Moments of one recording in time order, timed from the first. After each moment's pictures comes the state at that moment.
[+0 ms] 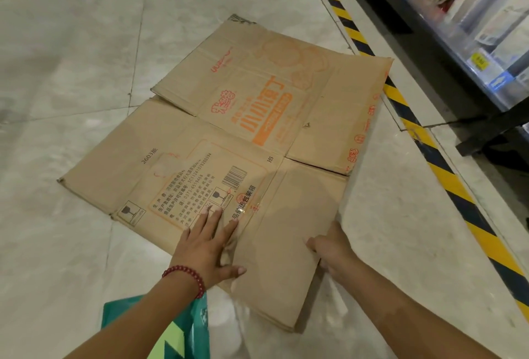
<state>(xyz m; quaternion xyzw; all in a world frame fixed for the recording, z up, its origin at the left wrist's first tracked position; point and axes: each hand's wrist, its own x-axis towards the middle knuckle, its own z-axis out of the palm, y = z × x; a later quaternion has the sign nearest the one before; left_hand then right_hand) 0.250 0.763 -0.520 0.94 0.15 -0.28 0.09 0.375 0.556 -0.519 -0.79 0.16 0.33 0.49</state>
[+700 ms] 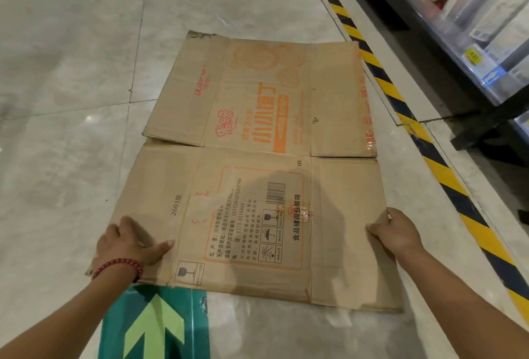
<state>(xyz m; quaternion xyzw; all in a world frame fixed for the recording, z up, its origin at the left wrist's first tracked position) 0.192 0.857 -0.530 0.83 0.51 -0.17 0.13 0.430 0.452 -0.508 -0.92 0.10 0.23 0.30</state>
